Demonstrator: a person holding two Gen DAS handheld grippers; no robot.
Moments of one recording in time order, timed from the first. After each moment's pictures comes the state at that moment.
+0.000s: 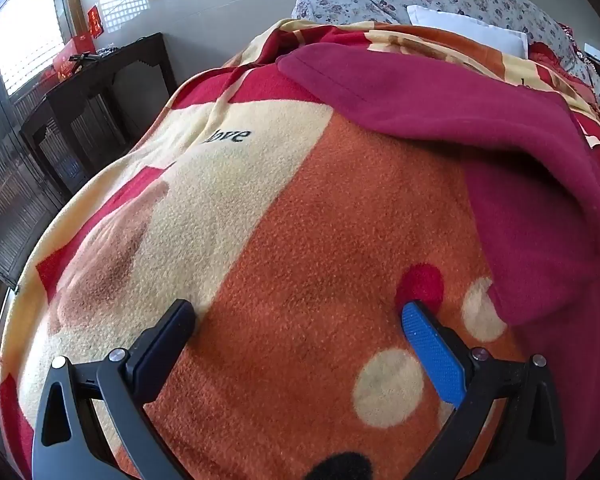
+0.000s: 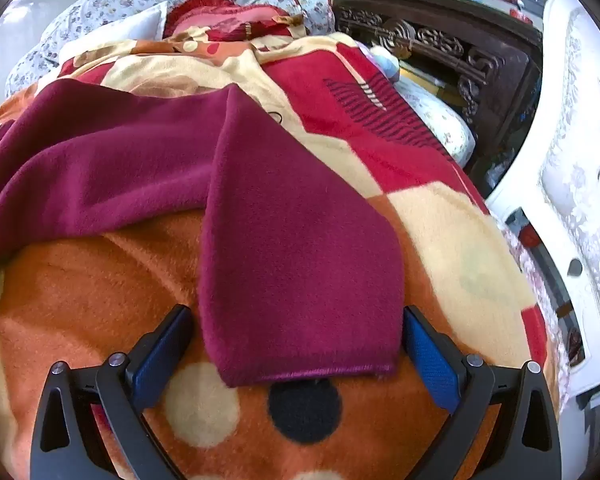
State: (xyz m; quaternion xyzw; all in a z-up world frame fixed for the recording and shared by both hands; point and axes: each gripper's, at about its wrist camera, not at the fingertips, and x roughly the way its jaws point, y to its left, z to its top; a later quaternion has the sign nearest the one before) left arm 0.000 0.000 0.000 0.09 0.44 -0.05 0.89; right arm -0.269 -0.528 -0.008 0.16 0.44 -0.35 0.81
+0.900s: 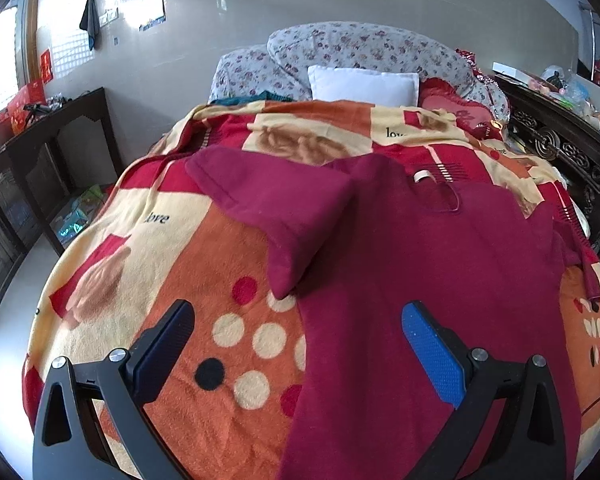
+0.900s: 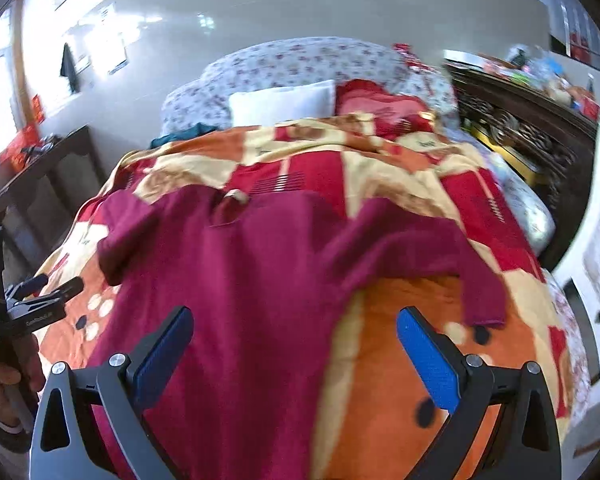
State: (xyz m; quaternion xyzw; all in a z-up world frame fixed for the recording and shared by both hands) left arm -0.122 -0.058 0.116 0.08 0.35 -0.19 0.91; right arm -0.279 -0.320 0.150 0.12 0.34 -0.17 0.92
